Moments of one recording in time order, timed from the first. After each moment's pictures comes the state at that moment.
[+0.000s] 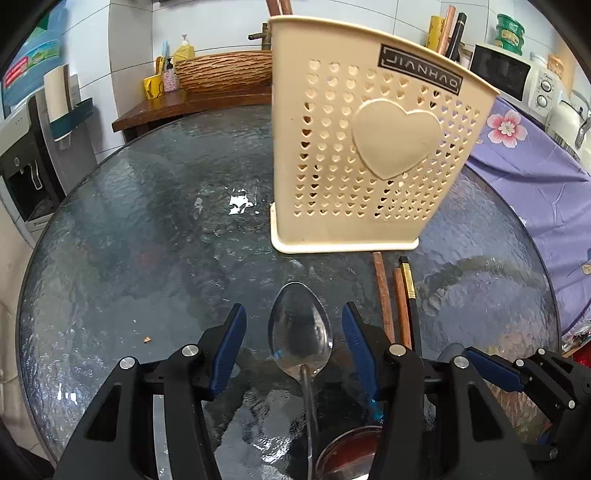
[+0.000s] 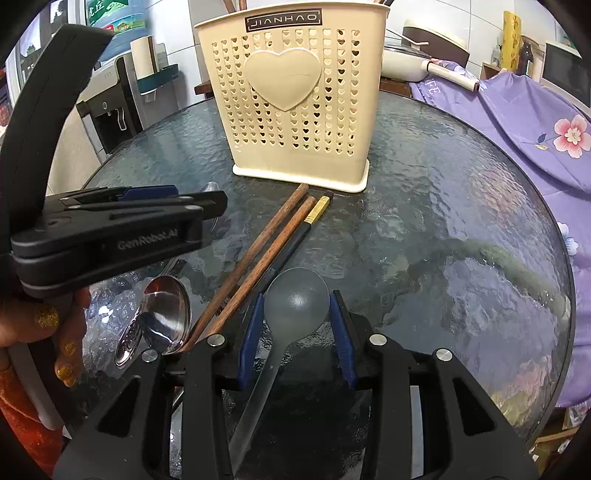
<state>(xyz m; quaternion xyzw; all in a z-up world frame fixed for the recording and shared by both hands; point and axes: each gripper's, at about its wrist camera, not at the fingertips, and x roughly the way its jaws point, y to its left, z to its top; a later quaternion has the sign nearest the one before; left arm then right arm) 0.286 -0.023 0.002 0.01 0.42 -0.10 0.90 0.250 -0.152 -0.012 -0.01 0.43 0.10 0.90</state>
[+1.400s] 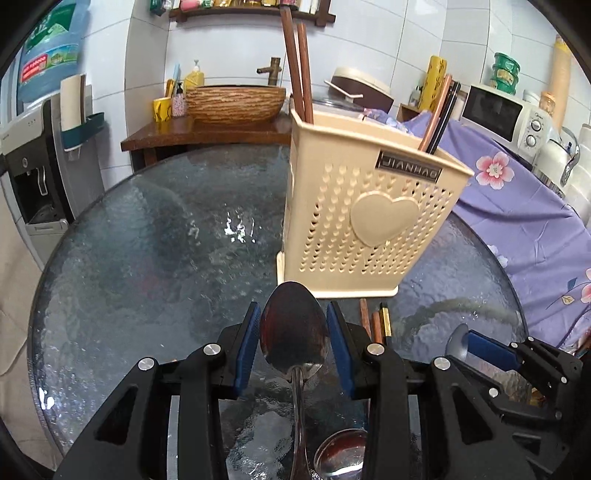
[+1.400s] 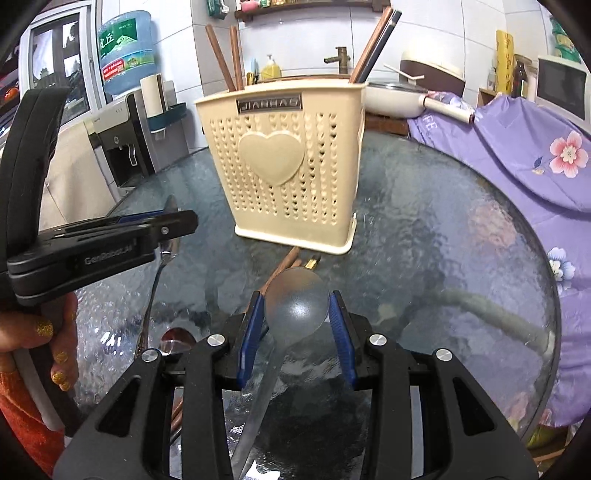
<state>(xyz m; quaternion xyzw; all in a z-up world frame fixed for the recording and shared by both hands) 0.267 -0.012 0.044 -0.03 0.36 -0.11 0.93 0.254 -0.175 0.031 0.01 0.36 0.13 0.92</state>
